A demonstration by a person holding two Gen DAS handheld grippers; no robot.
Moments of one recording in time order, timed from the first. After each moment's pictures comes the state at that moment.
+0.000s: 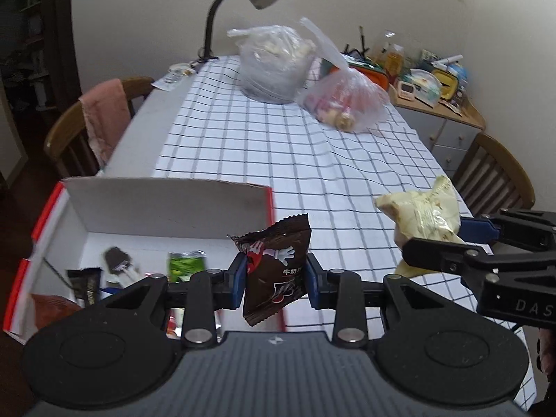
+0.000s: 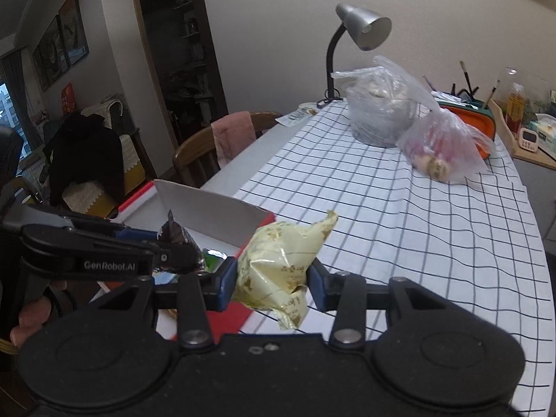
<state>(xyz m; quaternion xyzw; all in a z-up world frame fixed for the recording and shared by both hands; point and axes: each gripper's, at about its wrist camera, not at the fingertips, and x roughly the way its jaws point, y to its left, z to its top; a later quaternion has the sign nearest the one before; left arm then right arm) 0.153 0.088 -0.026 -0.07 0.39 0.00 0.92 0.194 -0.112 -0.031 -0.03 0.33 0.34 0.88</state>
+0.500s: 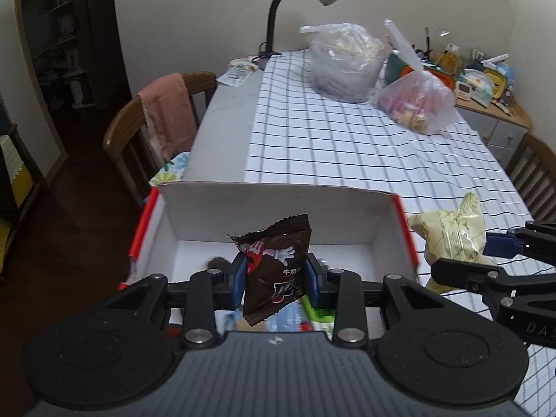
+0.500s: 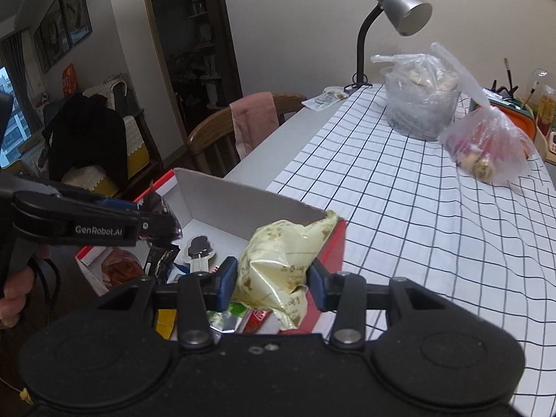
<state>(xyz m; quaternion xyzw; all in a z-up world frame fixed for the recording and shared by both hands) 0.162 0.191 -0.034 -0.04 0.41 0.06 0.91 0.201 -0.007 -0.056 -0.06 0.35 0.35 0.87</state>
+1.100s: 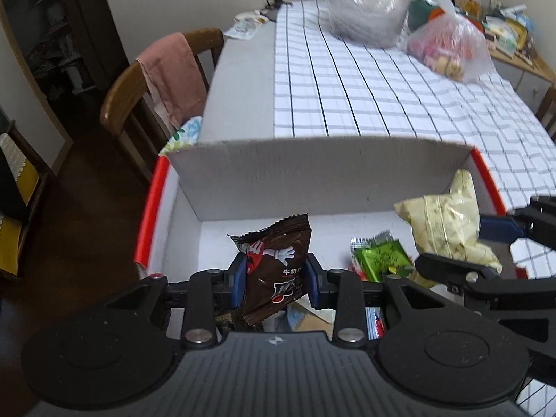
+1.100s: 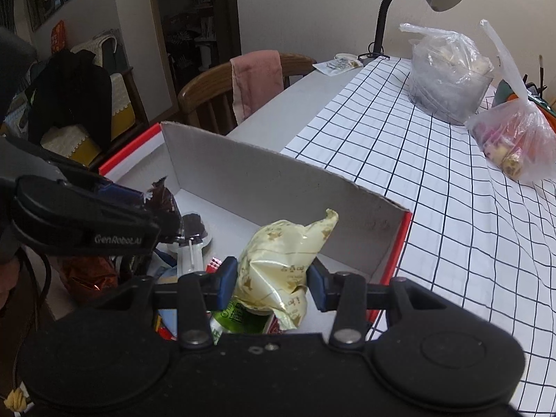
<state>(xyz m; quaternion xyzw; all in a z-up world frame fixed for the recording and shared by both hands) 0.203 0.224 -0.092 0.00 0.48 0.06 0.87 0.220 0.068 -0.109 -0.12 0.39 0.32 0.85</state>
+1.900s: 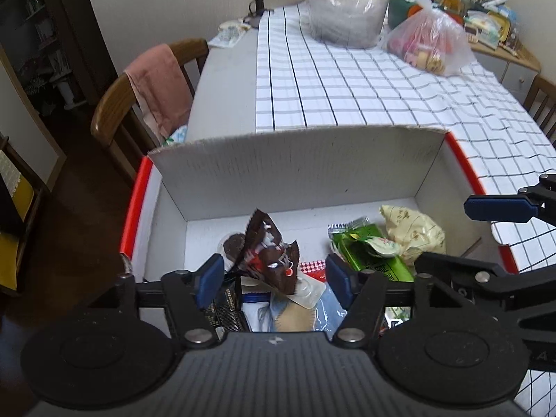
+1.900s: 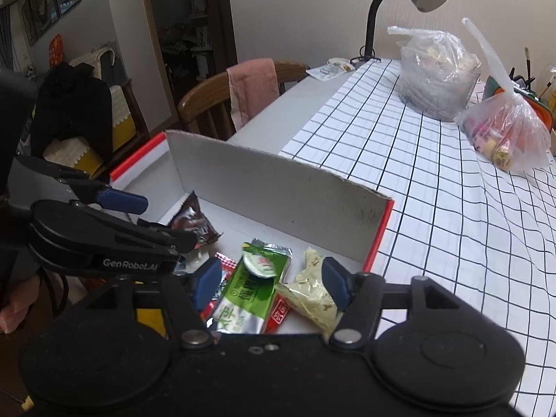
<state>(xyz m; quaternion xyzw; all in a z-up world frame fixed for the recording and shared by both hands) 0.185 0.209 -0.085 0.02 0.46 0.05 0.89 0.203 0.044 -0.090 -0.09 0.38 0.32 0.86</state>
